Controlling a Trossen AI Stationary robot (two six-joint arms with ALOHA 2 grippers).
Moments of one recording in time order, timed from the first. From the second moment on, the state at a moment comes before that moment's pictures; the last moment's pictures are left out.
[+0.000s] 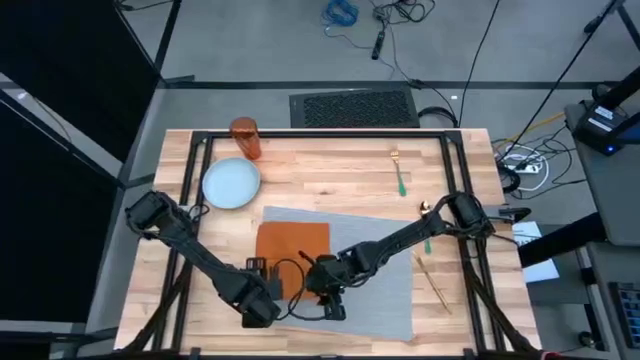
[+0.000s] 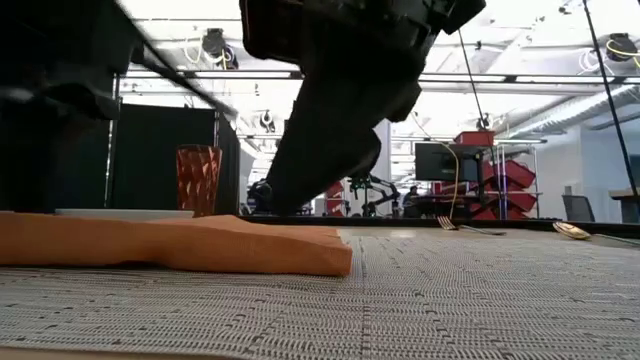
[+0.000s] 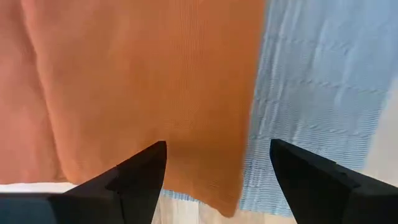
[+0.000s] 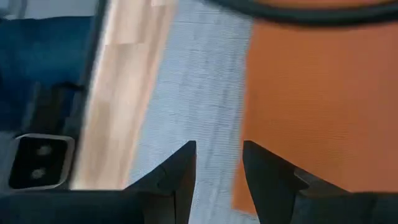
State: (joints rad) left arm -0.68 1.84 1.16 -0.85 -0.08 -0.67; right arm 0.35 2.11 1.47 -0.33 -0.12 0.38
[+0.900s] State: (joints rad) left arm -0.66 1.88 1.16 -0.84 -0.11 -0.65; right arm 0.43 2.24 1.74 -0.54 0.07 0.49
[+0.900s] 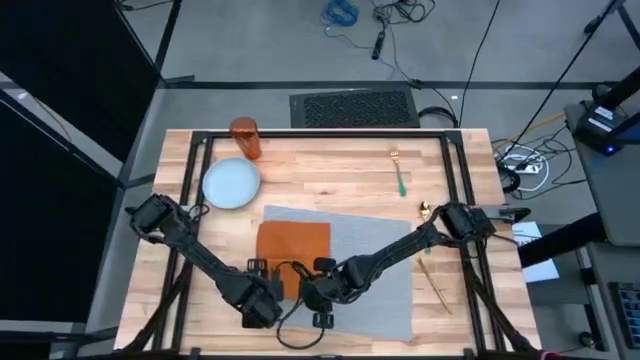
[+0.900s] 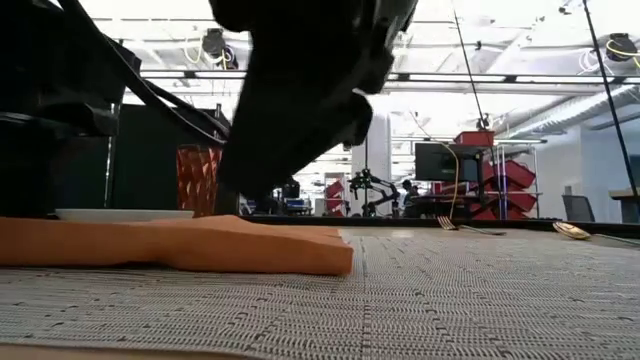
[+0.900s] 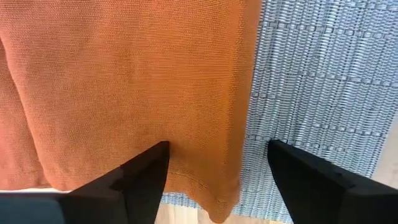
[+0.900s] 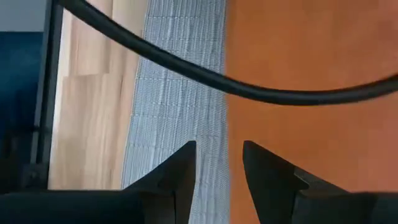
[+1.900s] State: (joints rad) left arm -0.65 1.88 1.19 -0.91 -0.18 -0.72; right arm 0.46 2.36 1.91 -0.78 0.29 0.43
